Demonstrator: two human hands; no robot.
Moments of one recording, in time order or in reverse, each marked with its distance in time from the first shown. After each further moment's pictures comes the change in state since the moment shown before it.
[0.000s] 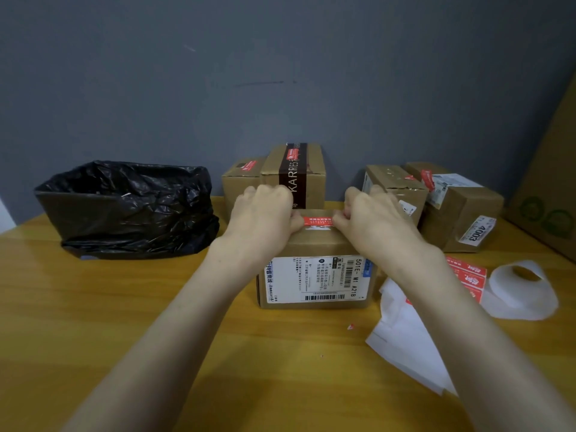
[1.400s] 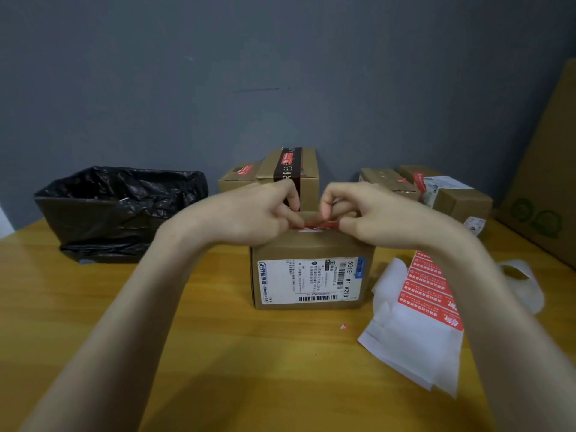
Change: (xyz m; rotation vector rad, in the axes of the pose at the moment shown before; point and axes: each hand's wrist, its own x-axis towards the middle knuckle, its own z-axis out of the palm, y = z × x) left_hand -0.008 -0.006 -0.051 -0.289 -0.460 0.160; right_hand -0.002 0.019 -0.036 0.375 -0.306 -0.458
